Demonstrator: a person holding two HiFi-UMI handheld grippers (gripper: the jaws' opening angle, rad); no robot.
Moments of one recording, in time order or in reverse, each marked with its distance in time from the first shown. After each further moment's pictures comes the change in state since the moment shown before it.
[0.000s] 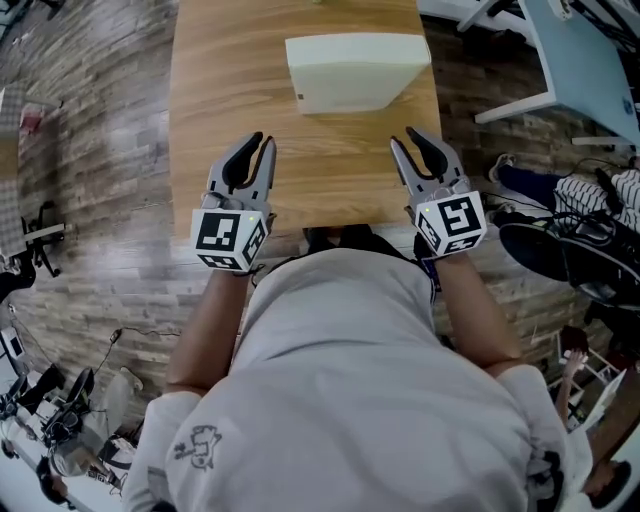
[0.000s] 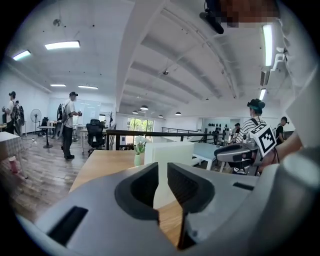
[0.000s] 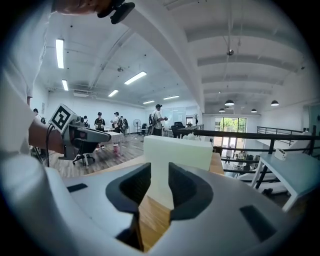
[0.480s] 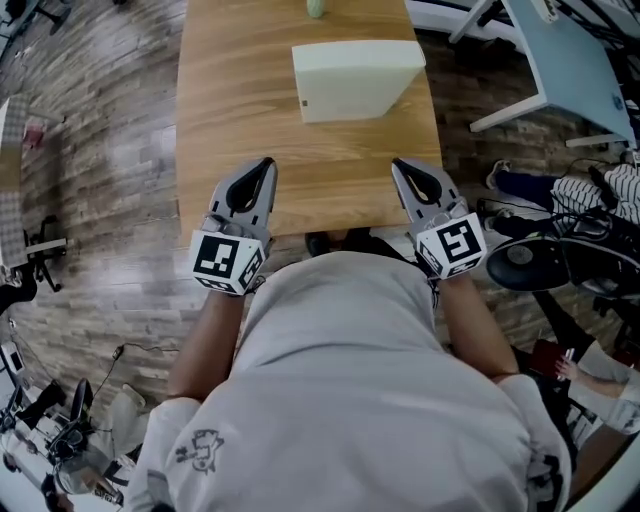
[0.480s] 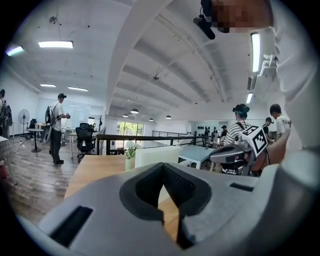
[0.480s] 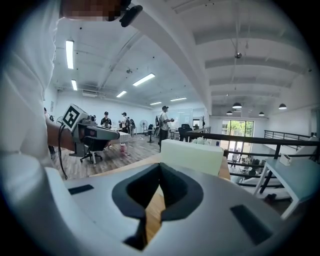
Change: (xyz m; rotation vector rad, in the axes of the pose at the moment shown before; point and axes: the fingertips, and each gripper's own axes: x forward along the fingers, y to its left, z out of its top) left arm -0.037 -0.014 0.013 0.030 -0.040 -0.118; right arm -0.025 0.047 0.014 -0.047 -0.013 0.074
